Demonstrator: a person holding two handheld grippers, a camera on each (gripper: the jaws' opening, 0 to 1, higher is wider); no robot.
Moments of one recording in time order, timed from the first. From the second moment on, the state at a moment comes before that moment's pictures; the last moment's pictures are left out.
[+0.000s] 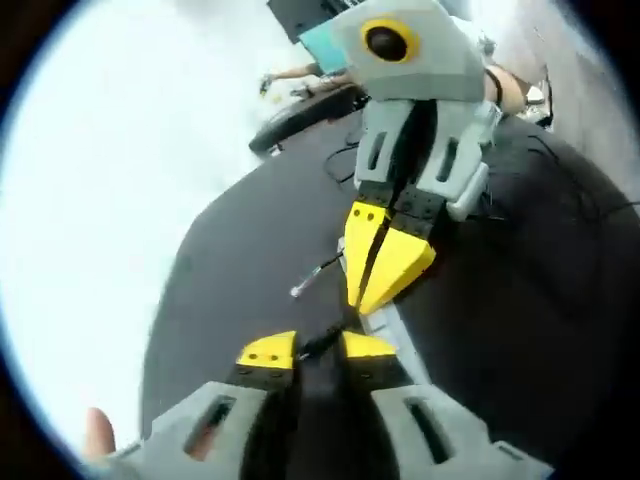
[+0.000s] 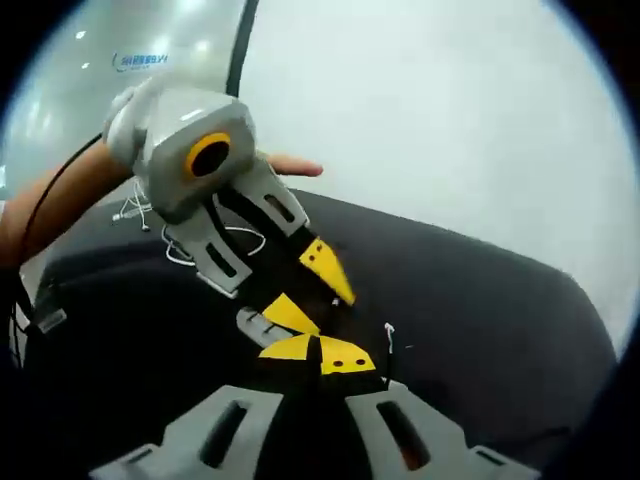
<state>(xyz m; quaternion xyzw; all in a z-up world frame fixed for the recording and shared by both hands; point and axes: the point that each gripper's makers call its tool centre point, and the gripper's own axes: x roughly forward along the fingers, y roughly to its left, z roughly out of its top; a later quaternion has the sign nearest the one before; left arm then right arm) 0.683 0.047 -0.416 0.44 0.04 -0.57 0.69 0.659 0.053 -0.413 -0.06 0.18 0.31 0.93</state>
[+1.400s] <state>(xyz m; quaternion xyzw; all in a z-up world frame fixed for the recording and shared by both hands) 0.585 0.311 -0.223 0.03 -0.32 -0.04 0.94 0.661 0.046 -0.392 -0.09 0.14 0.34 0.92</state>
